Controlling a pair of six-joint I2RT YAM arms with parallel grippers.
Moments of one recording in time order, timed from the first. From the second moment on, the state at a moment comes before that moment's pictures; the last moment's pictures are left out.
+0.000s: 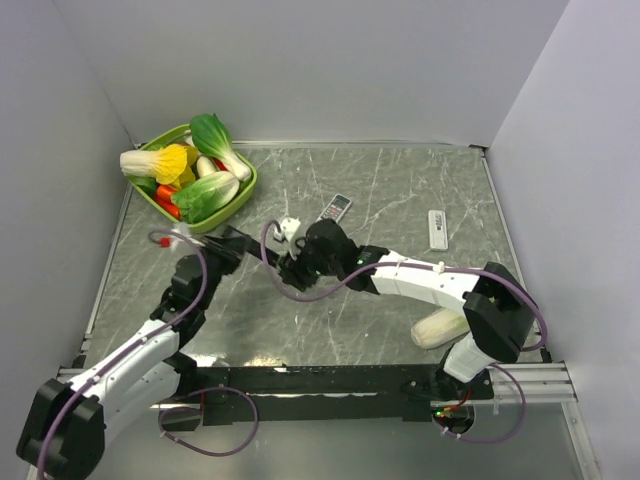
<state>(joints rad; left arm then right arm) -0.48 0.84 0.28 0.42 -0.16 -1.12 0.93 1.58 1.04 0.00 -0.20 -0.05</state>
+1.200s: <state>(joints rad) -0.28 0.65 0.22 0.40 0.08 -0.91 0.89 1.69 0.96 -0.41 0.03 0.23</state>
